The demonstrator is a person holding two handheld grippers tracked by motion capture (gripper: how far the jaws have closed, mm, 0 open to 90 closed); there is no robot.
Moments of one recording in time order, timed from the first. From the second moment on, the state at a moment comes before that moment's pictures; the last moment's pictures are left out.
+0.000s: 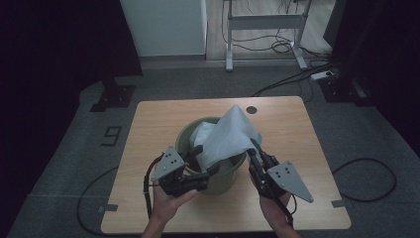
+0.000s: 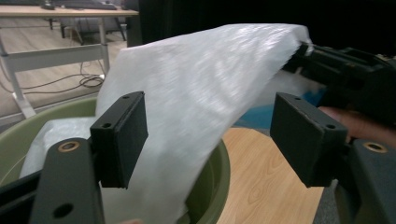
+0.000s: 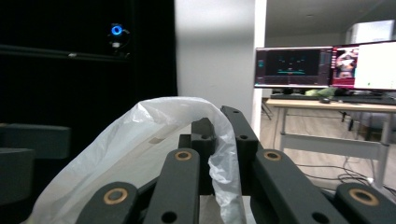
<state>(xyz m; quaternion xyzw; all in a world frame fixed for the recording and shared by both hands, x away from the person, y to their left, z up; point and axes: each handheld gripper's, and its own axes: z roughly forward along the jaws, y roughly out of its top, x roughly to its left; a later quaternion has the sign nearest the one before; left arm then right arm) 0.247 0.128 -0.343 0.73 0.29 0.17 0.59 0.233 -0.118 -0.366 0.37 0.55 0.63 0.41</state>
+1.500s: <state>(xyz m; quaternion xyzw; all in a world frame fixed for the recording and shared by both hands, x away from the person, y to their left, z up) 0.266 0.128 -0.351 0.71 0.29 0.20 0.60 0.225 -0.132 -0.435 0.43 0.60 0.57 0.36</state>
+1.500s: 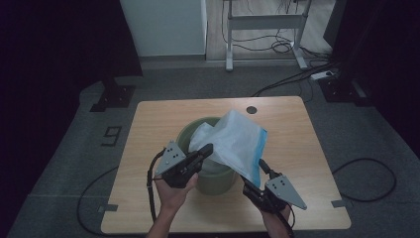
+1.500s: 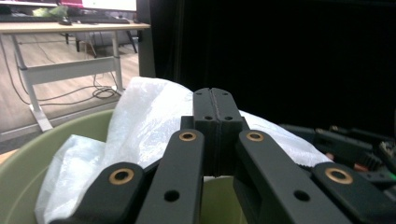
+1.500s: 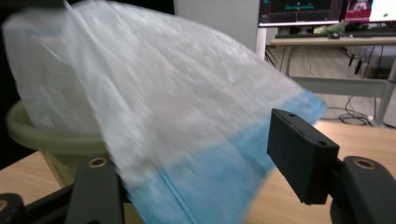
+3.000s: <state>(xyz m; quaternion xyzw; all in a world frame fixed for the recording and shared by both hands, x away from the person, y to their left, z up) 0.239 0.230 -0.413 0.66 0.38 0.18 0.62 0.223 -0.191 -0.458 0.48 0.60 0.53 0.36</state>
